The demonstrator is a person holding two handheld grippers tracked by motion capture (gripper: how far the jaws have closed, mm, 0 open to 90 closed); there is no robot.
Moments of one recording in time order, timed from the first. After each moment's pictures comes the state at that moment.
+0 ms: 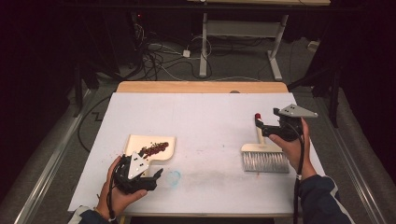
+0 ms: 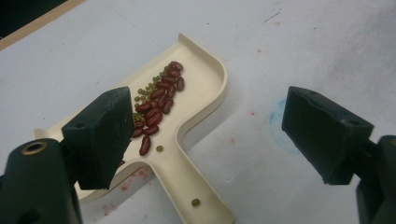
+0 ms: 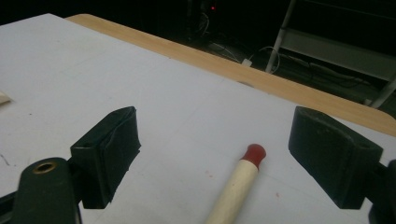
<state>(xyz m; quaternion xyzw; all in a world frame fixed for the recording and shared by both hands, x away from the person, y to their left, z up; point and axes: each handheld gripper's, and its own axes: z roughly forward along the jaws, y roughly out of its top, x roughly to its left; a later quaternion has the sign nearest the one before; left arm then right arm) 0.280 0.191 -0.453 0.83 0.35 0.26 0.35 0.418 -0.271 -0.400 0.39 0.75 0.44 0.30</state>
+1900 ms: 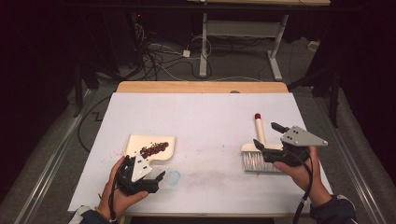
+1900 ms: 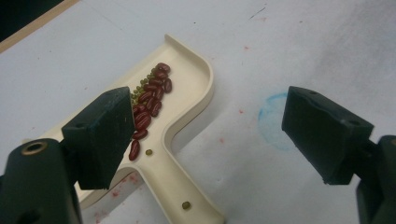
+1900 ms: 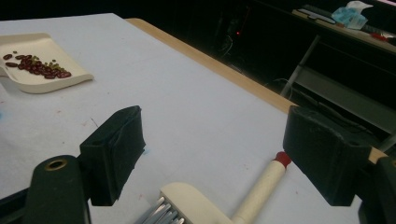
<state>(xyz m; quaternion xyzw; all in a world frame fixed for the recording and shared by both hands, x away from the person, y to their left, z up) 0.278 0.185 -0.455 0.84 0.32 0.27 0.34 0.332 -0.255 -0.381 0.29 0.78 0.45 0.33</state>
